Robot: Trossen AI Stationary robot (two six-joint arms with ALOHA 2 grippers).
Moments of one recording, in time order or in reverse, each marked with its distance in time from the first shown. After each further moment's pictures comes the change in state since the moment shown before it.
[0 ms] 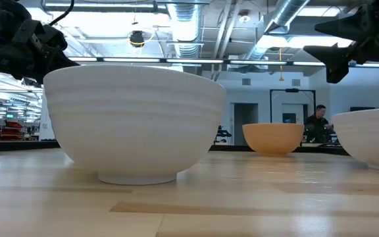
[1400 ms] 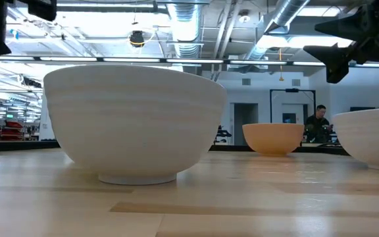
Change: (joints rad) left arm -0.001 -0.005 0.000 0.791 0.885 -0.249; right arm 0.000 0.000 0.000 0.000 0.000 0.000
